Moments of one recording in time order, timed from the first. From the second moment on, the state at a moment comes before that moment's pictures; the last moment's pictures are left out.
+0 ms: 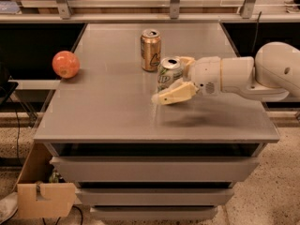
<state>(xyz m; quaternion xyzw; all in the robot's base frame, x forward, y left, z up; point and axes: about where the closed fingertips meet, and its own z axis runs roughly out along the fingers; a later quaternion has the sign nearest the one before) 0.554 -0.040 0.891 -0.49 0.62 0.36 0.50</state>
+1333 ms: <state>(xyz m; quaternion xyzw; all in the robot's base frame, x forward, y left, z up) 0.558 -0.021 0.942 -0.52 0.57 0.38 0.51</state>
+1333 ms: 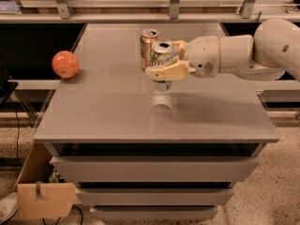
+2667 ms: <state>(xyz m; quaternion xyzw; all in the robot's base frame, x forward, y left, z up) 0.601 0.076 0.926 -0.57 0.49 0.45 0.49</state>
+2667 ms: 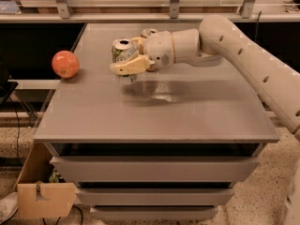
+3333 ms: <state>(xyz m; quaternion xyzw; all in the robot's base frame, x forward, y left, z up) 0.610 0.131 0.923 -0.58 0.51 0.42 0.48</state>
